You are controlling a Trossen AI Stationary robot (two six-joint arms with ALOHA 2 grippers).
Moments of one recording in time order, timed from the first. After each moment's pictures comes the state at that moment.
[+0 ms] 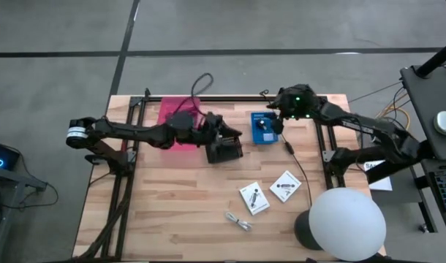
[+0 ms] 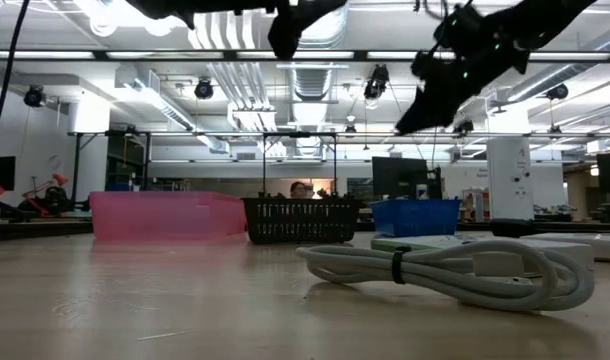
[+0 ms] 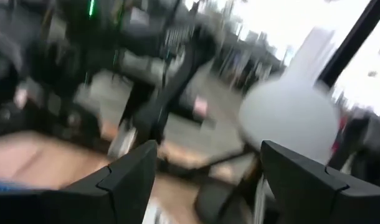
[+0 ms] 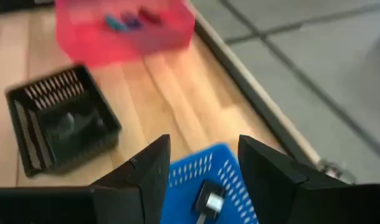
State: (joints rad) left arm 0.07 1.45 1.02 0.52 0.17 -0.45; right arm -0.66 1.16 0.76 -0.17 -0.21 -0.14
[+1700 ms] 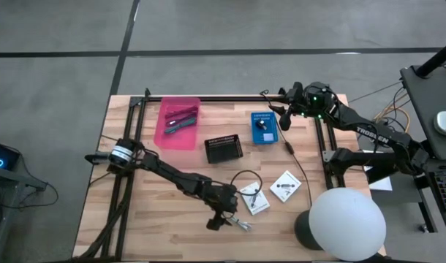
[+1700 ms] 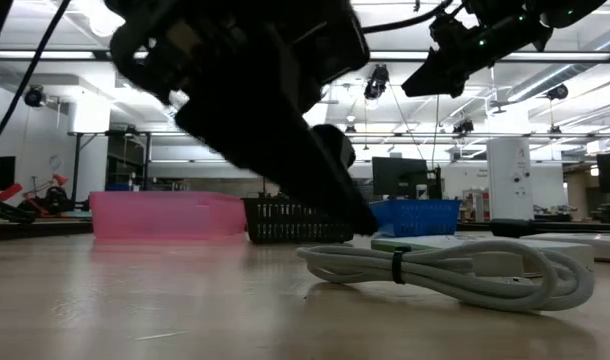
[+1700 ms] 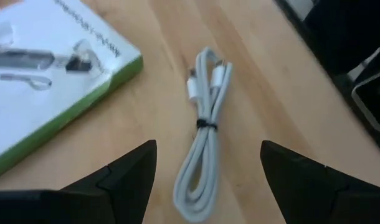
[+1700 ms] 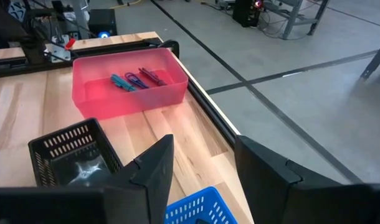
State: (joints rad) left arm -0.33 1.99 1.18 0.09 0.23 -0.11; right arm -0.66 0.99 0.76 -0.14 -0.21 -0.11
